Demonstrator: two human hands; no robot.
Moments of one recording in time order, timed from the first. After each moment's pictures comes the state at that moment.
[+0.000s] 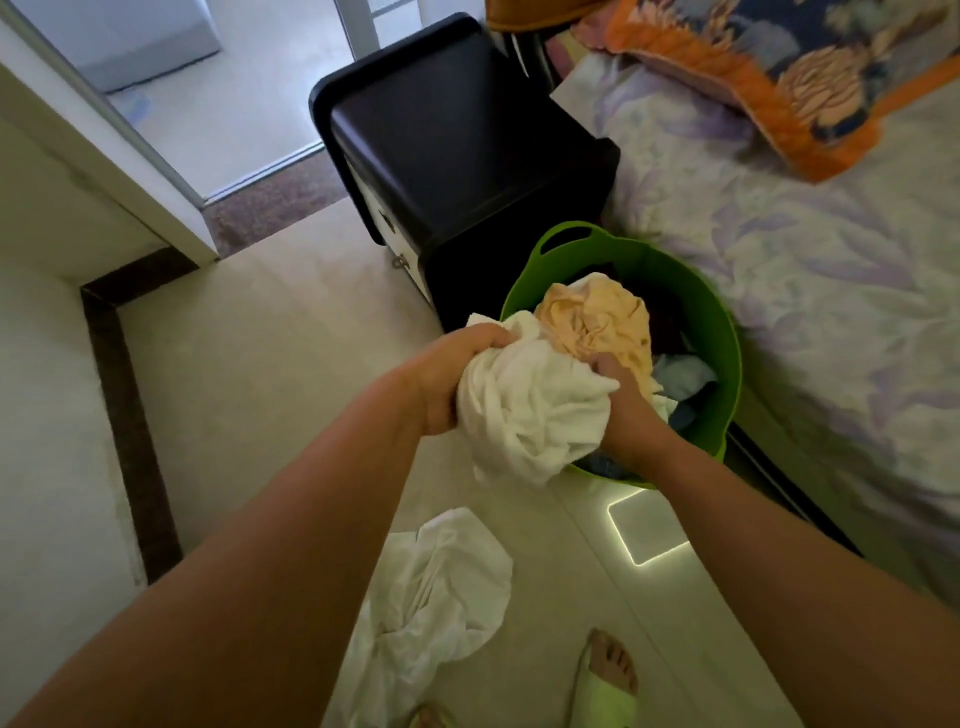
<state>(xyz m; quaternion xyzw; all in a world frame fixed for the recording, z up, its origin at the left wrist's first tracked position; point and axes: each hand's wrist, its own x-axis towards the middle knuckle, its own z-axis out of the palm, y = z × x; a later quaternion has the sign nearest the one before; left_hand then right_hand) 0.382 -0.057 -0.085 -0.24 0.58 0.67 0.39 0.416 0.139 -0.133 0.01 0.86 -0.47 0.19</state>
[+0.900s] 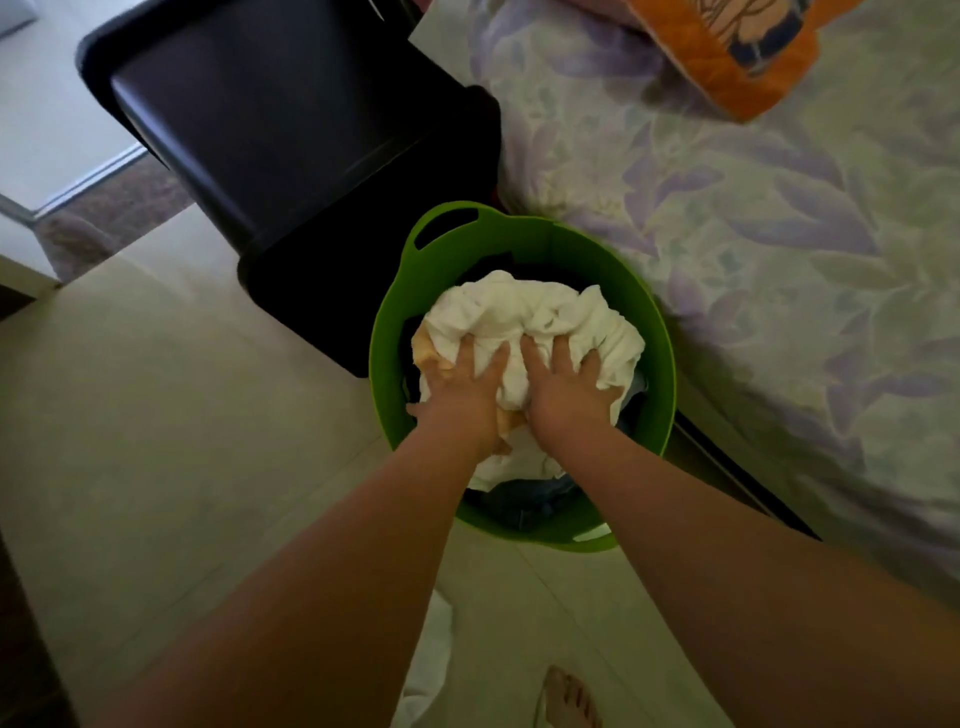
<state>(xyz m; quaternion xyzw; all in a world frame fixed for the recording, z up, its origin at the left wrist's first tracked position) 0.307 0.095 -0.252 0.06 0.92 0.08 0.38 0.321 0.218 -0.267 0.11 0.94 -0.13 0.28</state>
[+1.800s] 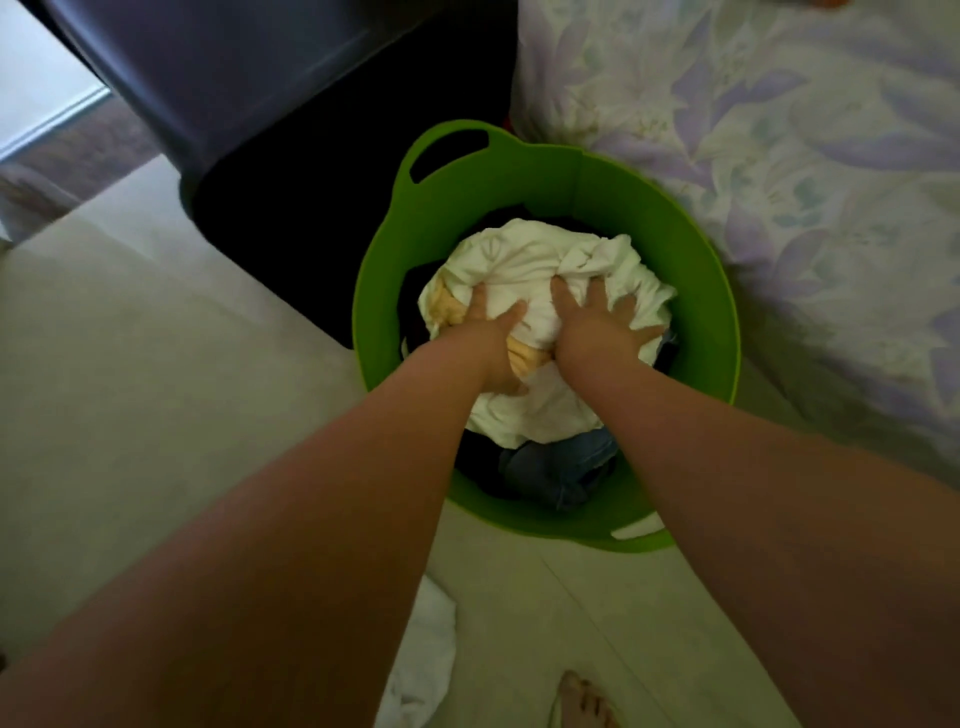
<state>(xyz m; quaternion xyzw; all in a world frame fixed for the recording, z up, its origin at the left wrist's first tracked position) 0.255 0.099 -0.342 0.13 0.90 0.11 0.41 0.276 0.236 -0.351 0.17 0.94 -0.11 0.27</state>
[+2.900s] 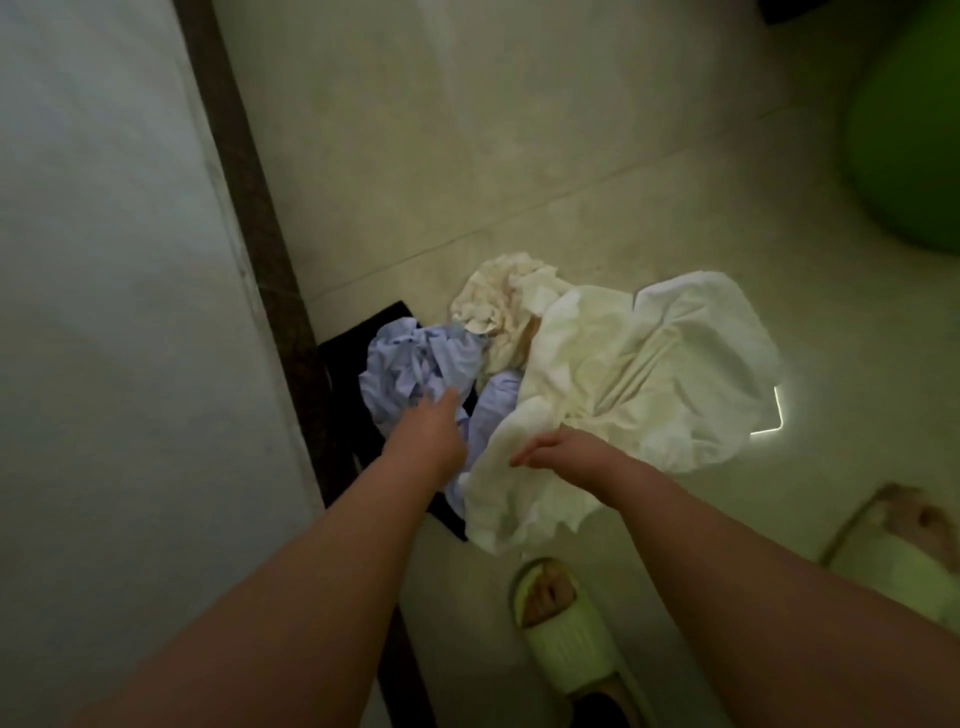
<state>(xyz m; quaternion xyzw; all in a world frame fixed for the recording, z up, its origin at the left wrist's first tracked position) 0.744 -0.394 -0.491 -0.18 0.86 0.15 0.46 0.719 -0.204 -0.516 0.07 0.68 -0.39 0.61</state>
